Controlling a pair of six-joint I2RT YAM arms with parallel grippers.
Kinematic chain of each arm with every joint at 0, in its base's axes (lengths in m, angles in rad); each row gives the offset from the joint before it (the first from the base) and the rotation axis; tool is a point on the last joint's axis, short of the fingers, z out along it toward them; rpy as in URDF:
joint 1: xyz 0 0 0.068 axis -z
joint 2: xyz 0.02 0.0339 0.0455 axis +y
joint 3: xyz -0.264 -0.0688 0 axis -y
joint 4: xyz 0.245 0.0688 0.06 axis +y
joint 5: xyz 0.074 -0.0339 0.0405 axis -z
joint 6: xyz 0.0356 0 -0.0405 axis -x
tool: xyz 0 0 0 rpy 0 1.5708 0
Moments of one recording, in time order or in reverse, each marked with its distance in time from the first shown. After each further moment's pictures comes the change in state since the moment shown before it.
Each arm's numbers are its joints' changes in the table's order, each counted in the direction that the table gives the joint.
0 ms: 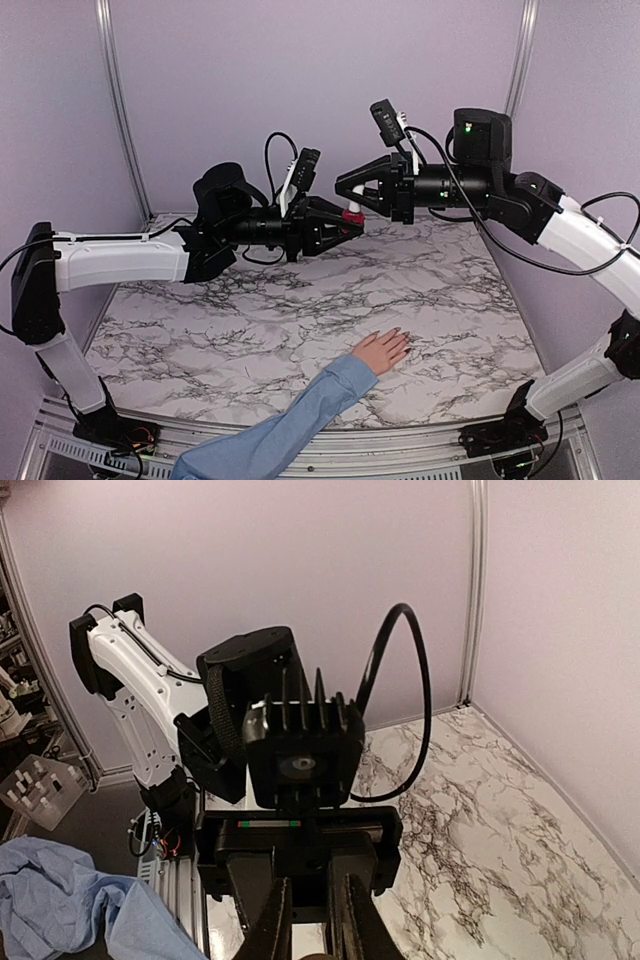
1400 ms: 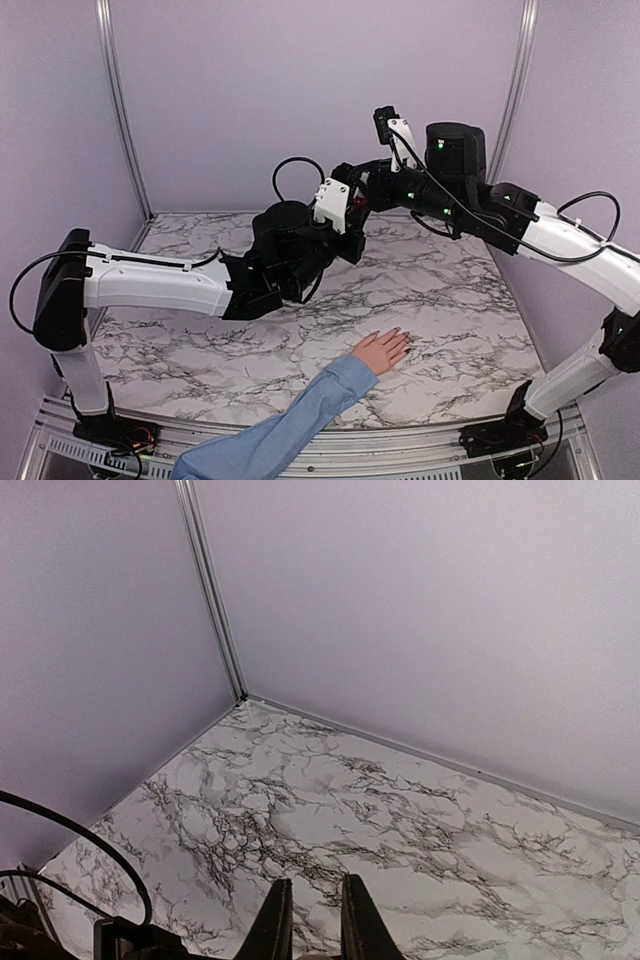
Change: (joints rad) left arm 0.257 0.153 0.111 0.046 -1.297 -0.398; right arm -0.076 0.056 -0.042 -0.078 0.750 -0.190
